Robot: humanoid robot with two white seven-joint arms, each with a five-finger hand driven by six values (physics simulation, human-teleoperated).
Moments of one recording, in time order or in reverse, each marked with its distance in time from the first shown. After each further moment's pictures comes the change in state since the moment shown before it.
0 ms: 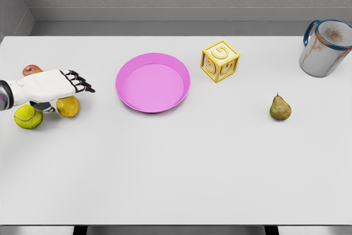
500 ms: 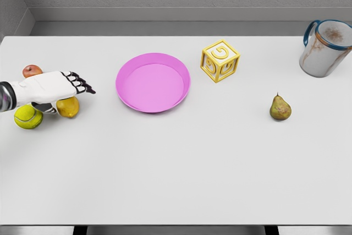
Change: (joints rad) left arm 0.000 -0.017 0.000 0.019 -0.024 0.000 0.000; right arm 0.000 0.000 0.000 0.000 0.000 0.000 0.000
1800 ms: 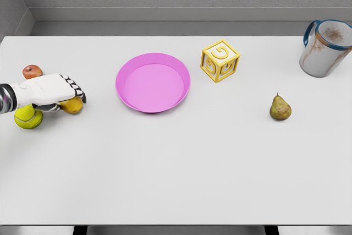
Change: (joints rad) left arm 0.005 -0.007 0.001 0.025 -0.011 0.001 0.000; right arm 0.000 0.000 0.000 0.000 0.000 0.000 0.000
